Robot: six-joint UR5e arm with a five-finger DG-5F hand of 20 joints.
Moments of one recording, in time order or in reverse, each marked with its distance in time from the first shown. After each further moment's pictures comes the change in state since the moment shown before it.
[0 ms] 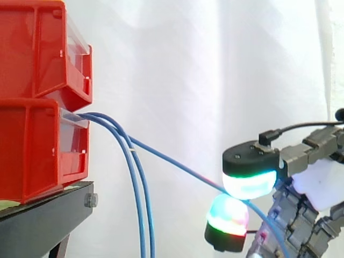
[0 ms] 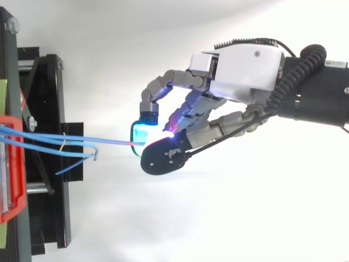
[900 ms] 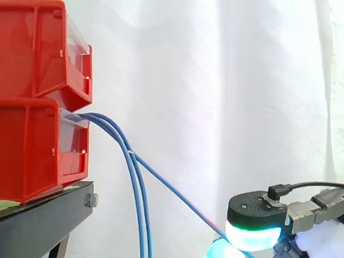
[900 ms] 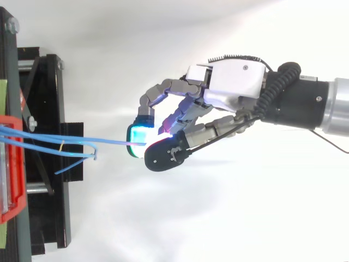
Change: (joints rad) arm 0.003 0.000 -0.229 0.369 -0.001 0.047
